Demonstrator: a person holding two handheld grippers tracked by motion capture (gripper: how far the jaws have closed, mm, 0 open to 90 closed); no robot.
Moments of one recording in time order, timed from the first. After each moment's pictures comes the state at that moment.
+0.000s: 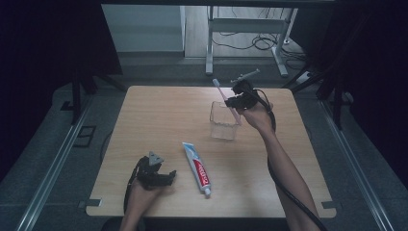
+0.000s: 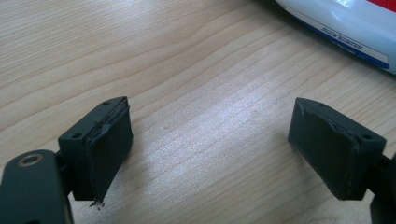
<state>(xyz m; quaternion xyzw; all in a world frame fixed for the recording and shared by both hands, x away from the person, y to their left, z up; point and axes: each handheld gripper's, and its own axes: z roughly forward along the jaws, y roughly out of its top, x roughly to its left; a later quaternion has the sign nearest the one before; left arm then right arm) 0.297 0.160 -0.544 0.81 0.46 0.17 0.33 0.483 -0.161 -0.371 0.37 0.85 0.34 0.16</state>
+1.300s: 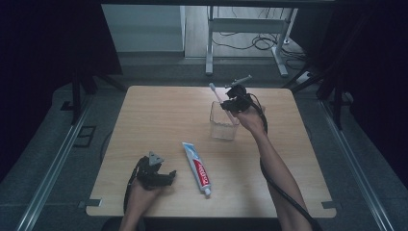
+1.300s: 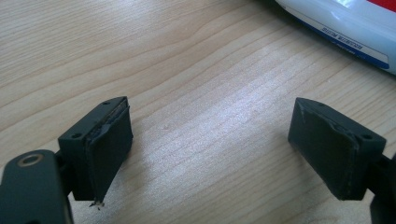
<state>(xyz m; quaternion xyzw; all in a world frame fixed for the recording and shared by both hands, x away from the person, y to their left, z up) 0.297 0.160 -0.544 0.81 0.46 0.17 0.33 0.503 -0.150 -0.411 0.37 0.85 0.34 0.16</state>
